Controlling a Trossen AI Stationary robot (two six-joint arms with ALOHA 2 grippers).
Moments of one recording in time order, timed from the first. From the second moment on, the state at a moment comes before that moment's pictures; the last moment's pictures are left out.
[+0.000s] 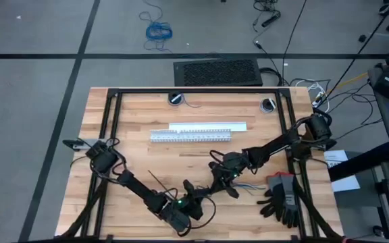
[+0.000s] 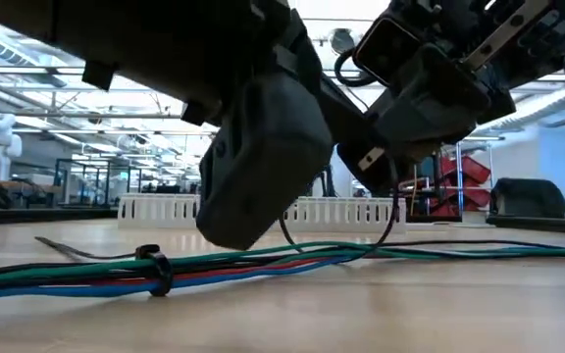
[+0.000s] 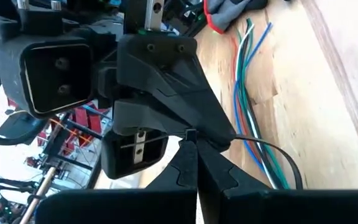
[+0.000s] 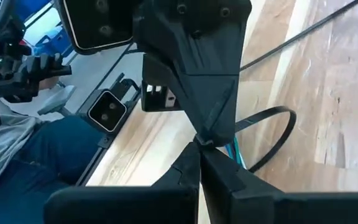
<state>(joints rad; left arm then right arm) -0.64 2.22 1.28 0.44 -1.08 0.45 0.22 1.76 0.68 0.63 -0.45 0.33</state>
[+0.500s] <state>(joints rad) -0.64 2.22 1.28 0.44 -1.07 0.45 0.25 1.76 0.68 0.52 -0.41 0.25</state>
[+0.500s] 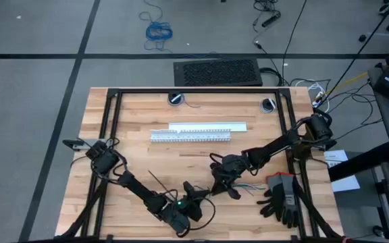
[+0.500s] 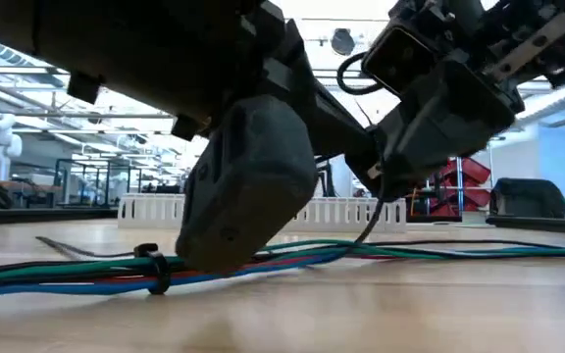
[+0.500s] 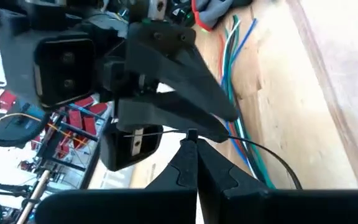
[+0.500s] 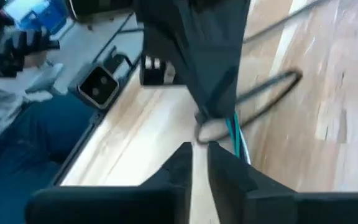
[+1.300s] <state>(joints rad) -0.65 2.22 1.28 0.44 -1.07 0.42 0.25 1.76 0.68 0.65 -0.42 0.18</state>
